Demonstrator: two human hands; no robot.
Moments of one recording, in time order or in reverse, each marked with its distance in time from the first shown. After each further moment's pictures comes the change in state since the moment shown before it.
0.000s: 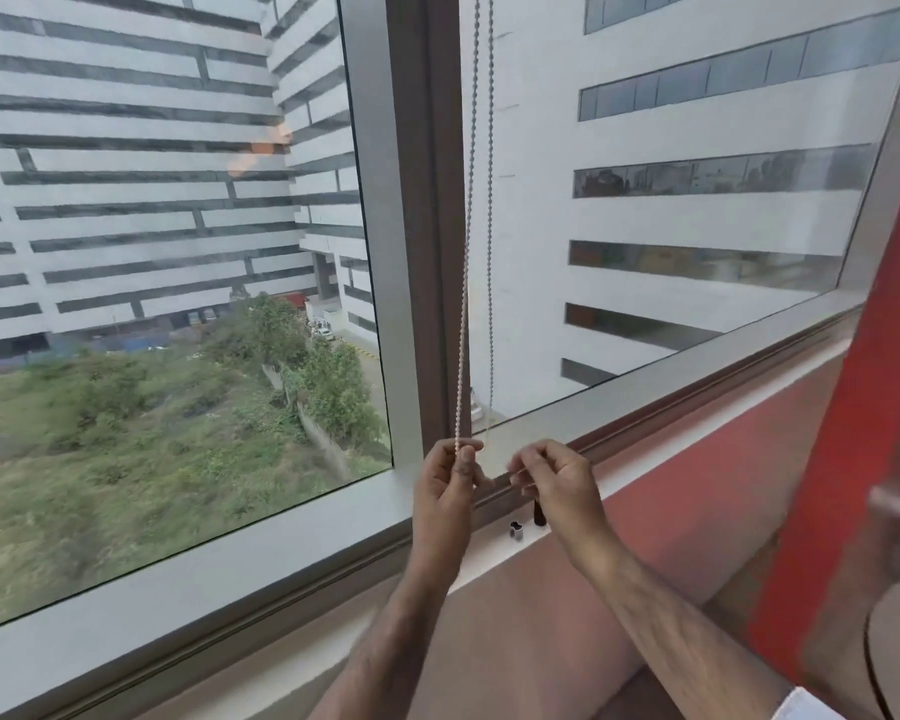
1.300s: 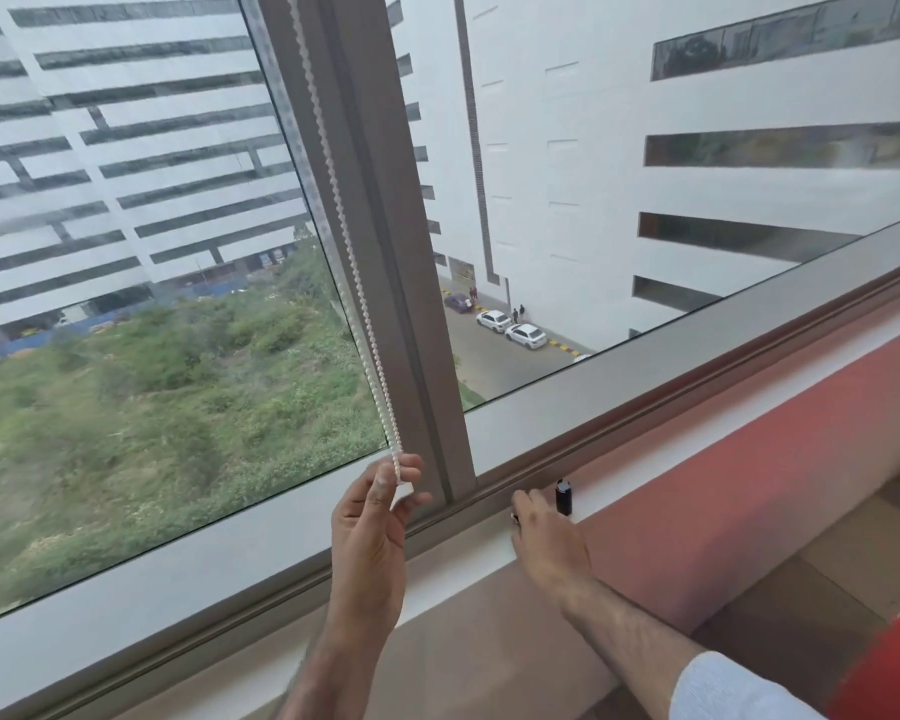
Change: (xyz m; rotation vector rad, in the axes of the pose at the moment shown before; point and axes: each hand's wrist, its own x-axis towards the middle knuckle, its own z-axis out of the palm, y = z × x) left_hand 0.023 -0.042 -0.018 -0.186 0.185 -0.111; right_hand 0.066 0.196 0.010 -1.053 -0.340 -0.091
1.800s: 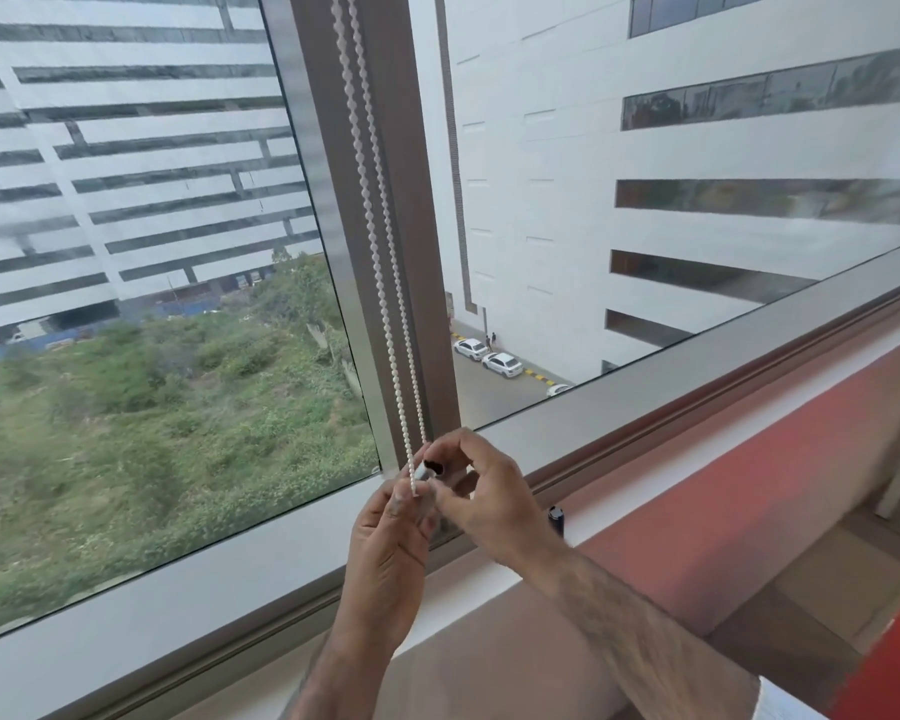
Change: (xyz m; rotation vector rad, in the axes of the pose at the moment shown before) left_hand 0.011 0.002 0.007 -0.248 -0.140 -0.164; right_hand -0.005 -0.110 -0.136 0.980 0.127 -0.369
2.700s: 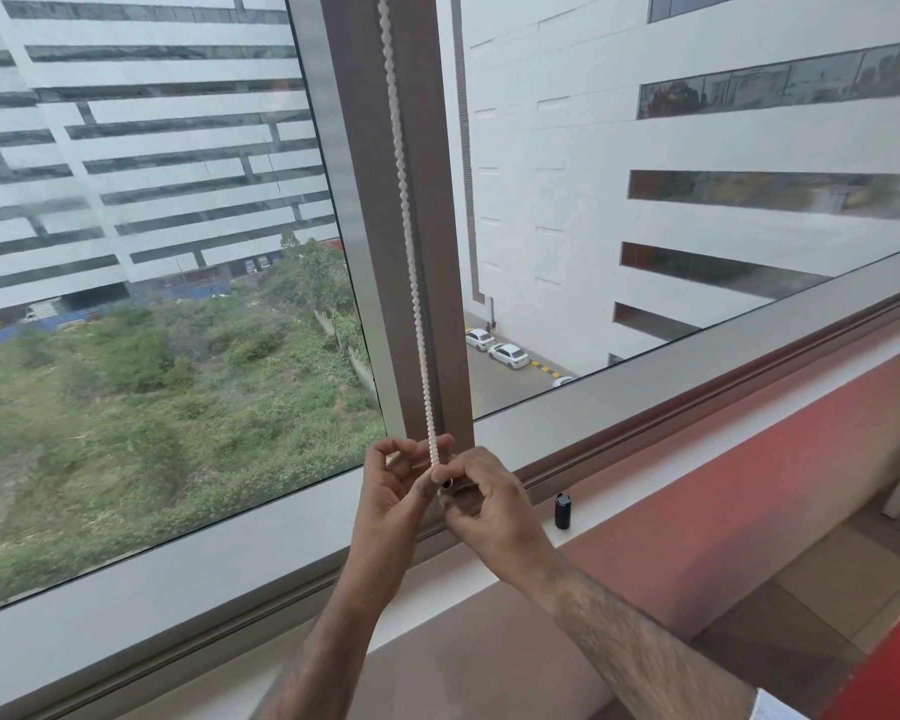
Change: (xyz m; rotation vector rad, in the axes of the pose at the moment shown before) left_hand 0.017 0.000 -0.019 0.344 -0.011 0.105; right_hand -0.022 0.037 0.016 -0.107 -0.001 -0.014
